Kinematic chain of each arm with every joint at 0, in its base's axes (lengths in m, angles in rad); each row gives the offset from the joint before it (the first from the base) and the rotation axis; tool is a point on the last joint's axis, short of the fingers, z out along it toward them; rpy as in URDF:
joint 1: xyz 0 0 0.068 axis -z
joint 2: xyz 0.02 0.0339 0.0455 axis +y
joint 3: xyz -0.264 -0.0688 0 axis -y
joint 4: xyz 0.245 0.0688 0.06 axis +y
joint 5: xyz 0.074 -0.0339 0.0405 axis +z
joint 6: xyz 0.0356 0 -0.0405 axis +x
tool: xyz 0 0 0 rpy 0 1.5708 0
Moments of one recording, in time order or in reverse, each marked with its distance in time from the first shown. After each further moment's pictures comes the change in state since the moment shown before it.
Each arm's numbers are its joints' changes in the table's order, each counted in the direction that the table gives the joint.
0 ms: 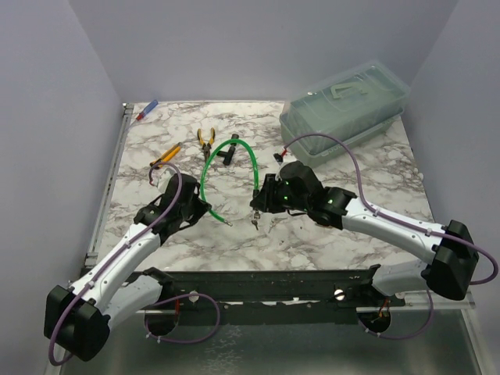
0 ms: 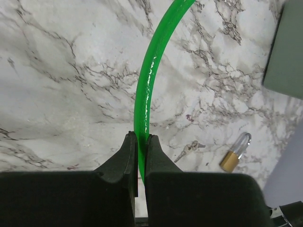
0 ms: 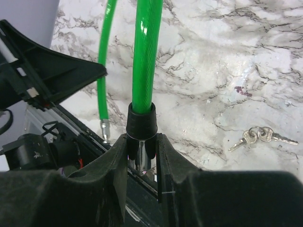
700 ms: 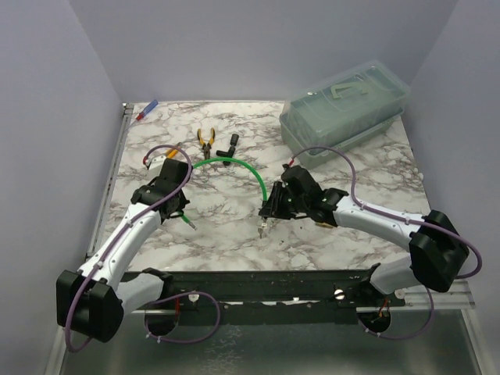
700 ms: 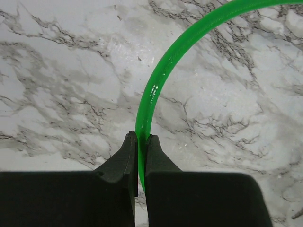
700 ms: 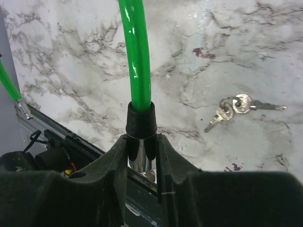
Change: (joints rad) left arm -0.137 0.142 0.204 0.246 0.277 0.516; right arm 0.098 0.101 -0.101 -0.002 0.068 0.165
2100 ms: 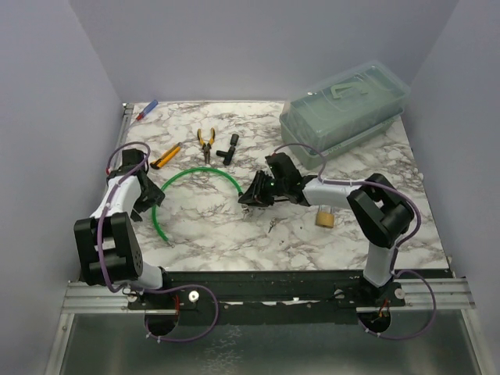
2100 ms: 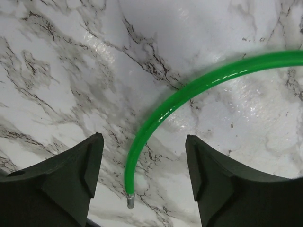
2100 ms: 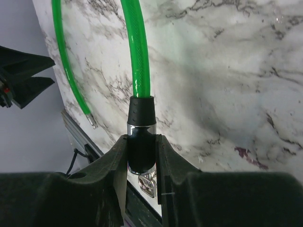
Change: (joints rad) left arm -0.522 0.388 0.076 -0.026 -0.193 0.079; right arm 0.125 0.422 0.131 -0.338 0.325 0.103
